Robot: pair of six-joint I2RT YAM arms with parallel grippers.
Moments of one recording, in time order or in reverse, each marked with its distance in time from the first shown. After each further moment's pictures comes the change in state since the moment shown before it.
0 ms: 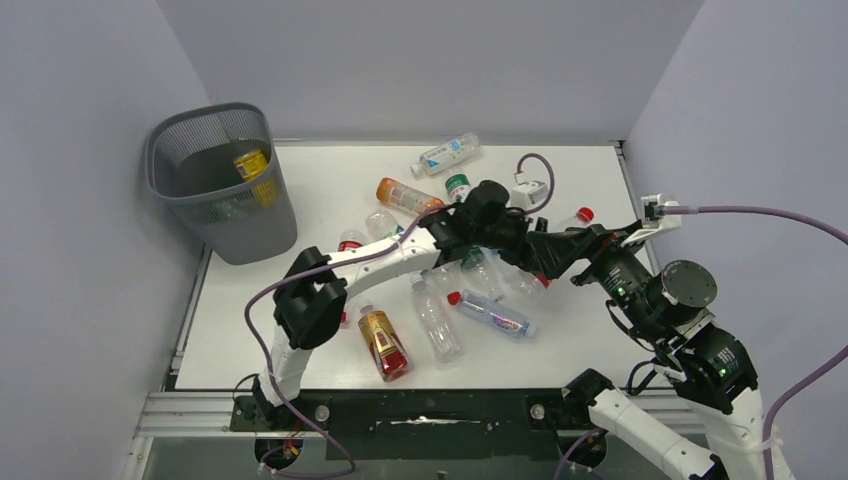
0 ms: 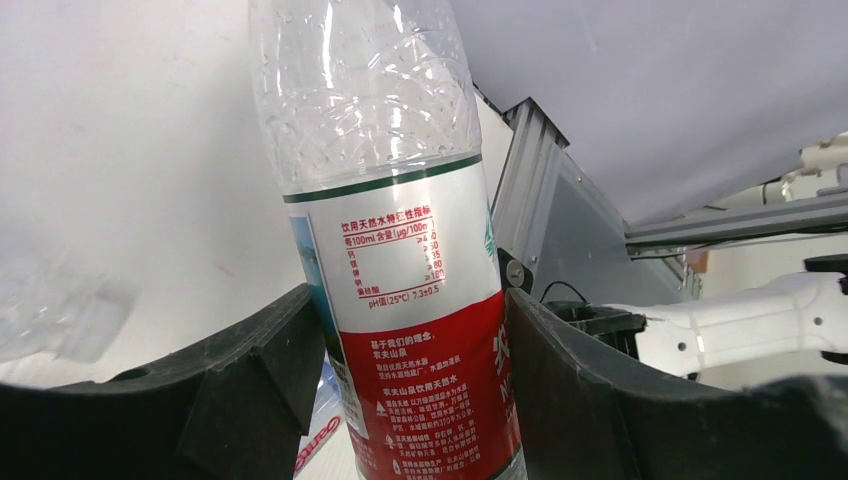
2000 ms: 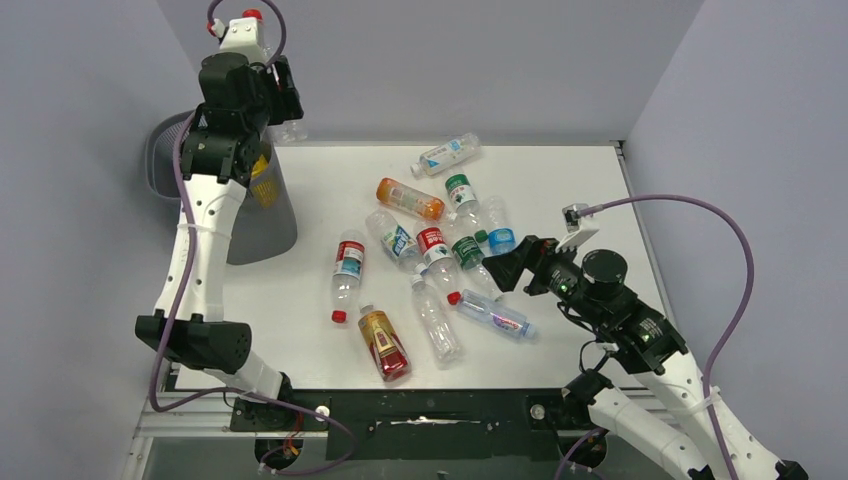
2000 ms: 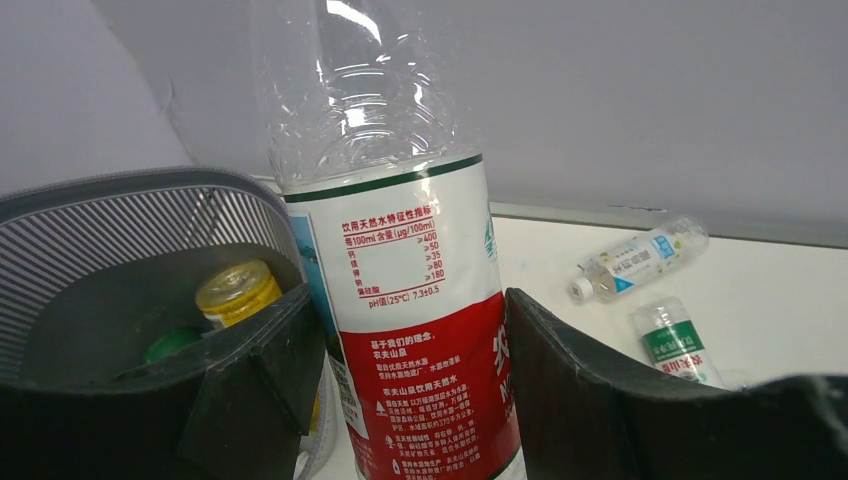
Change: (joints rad) left arm 0.863 -0.502 0.199 -0.503 -0.631 0.408; right arm 0.000 0.048 -0.329 0.145 -0.146 0.083
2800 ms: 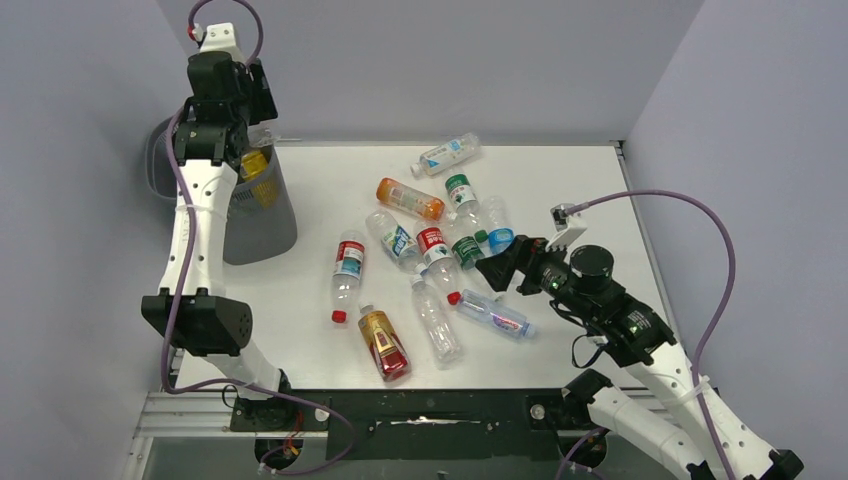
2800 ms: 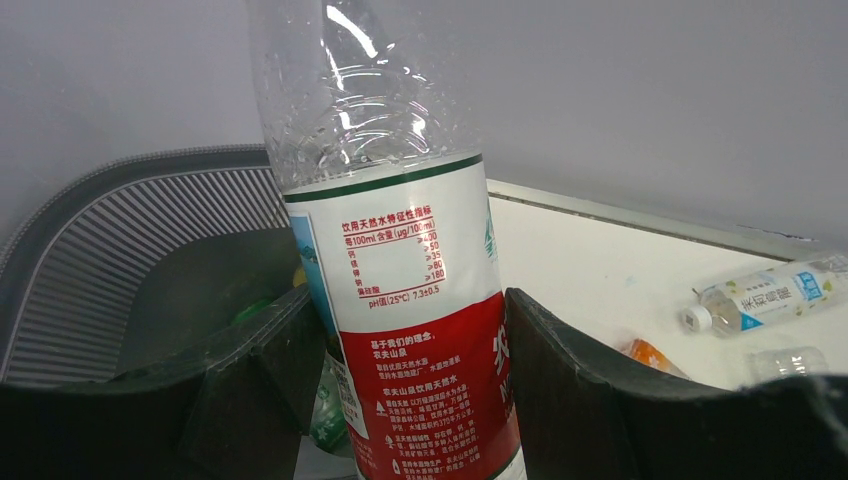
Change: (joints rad) left arm 0.122 0.097 0.029 -0.014 -0.071 0.039; right arm 0.000 0.034 -0.027 0.027 -0.028 0.016
